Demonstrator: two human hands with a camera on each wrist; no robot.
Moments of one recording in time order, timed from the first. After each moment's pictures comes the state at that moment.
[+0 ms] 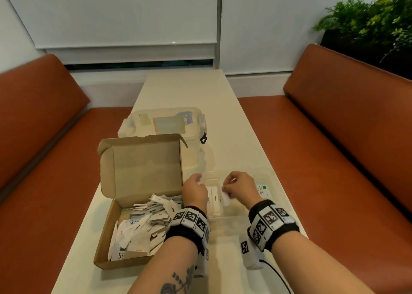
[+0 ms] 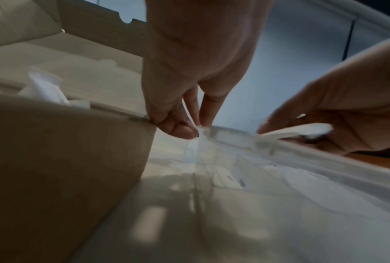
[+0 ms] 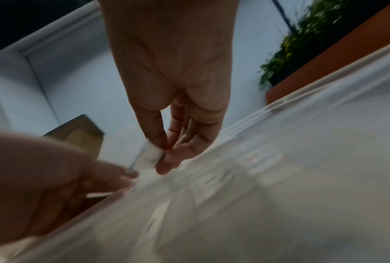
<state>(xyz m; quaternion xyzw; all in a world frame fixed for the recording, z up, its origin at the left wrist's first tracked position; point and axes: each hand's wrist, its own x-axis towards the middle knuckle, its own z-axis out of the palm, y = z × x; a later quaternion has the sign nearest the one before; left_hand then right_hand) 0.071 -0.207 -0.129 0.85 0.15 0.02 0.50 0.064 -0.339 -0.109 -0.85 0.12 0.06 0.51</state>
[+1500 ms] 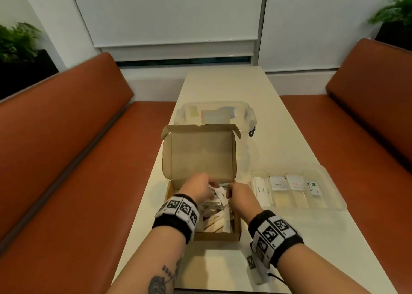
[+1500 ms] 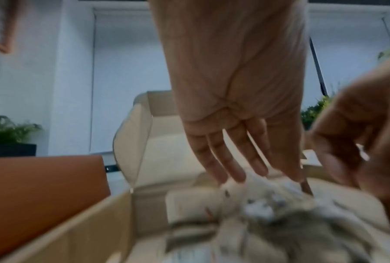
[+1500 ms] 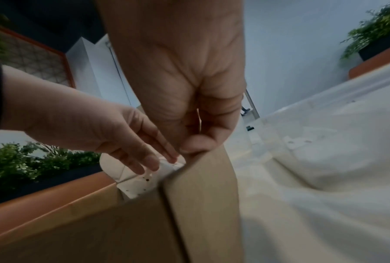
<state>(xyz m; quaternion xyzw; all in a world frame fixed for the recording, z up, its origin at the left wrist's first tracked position) 0.038 -0.066 -0.086 0.95 -0.04 -0.18 0.24 0.023 -0.203 -0.118 -0.95 -0.03 0.10 0.29</state>
